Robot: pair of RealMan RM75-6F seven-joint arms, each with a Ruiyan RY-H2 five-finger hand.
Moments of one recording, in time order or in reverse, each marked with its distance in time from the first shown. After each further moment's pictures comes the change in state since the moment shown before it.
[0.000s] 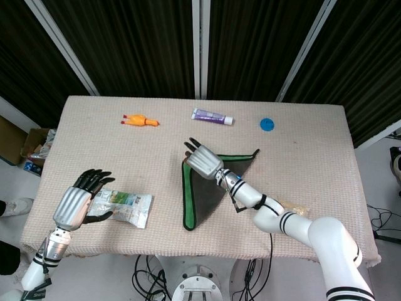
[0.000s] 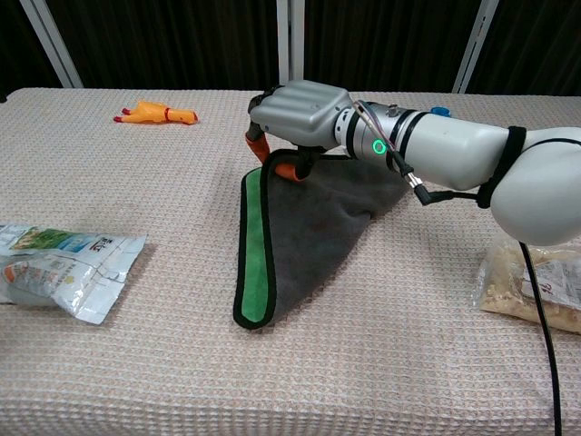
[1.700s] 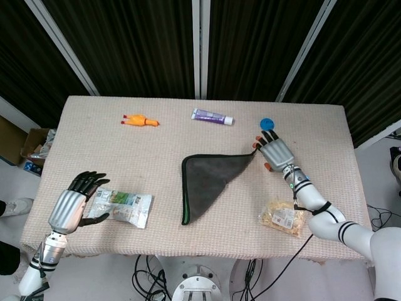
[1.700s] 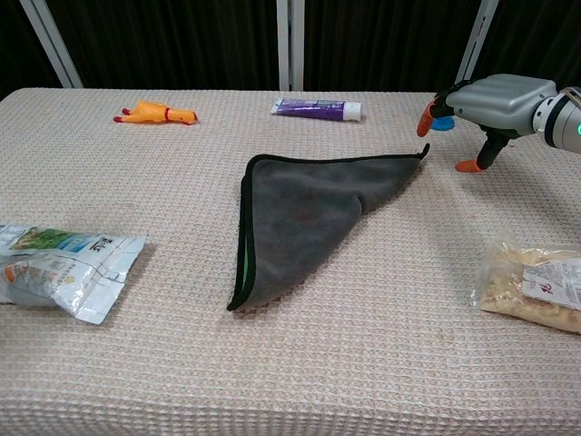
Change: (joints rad) left arm 0.034 -0.002 0.002 -0.001 -0.002 0.028 -0.006; right arm -0.275 0.327 -0.109 -0.160 0.227 0.018 -0.013
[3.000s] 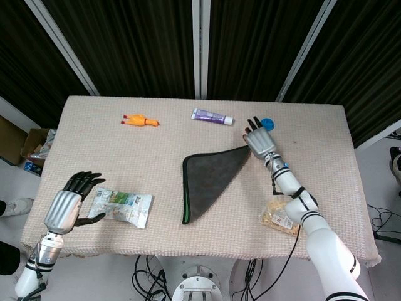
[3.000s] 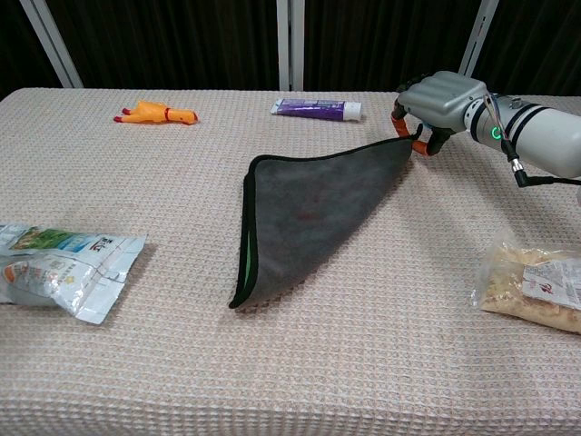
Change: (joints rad) left arm 0.015 0.018 -0.004 -0.012 -0.016 -0.002 -0.009; right arm 0.137 -0.410 -0.011 0.721 -0.160 -0.027 0.259
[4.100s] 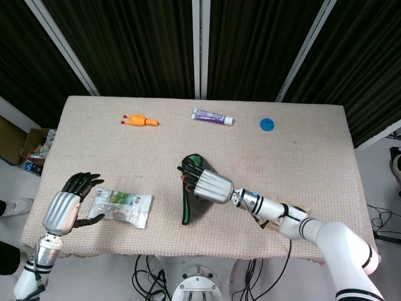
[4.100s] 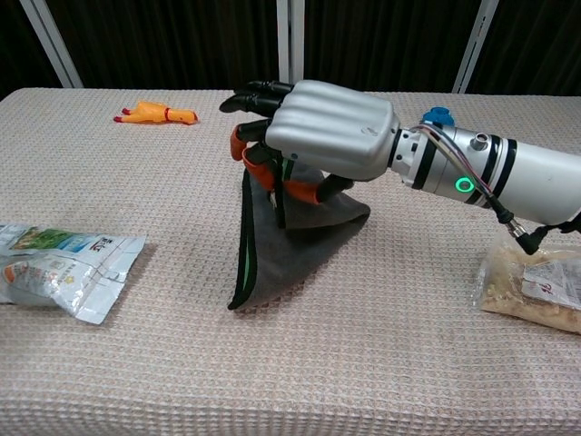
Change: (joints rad) left arm 0.011 0.005 0.004 -0.006 0.002 0.005 0.001; right arm 0.048 0.147 -0.160 -0.534 -0.349 0.544 -0.112
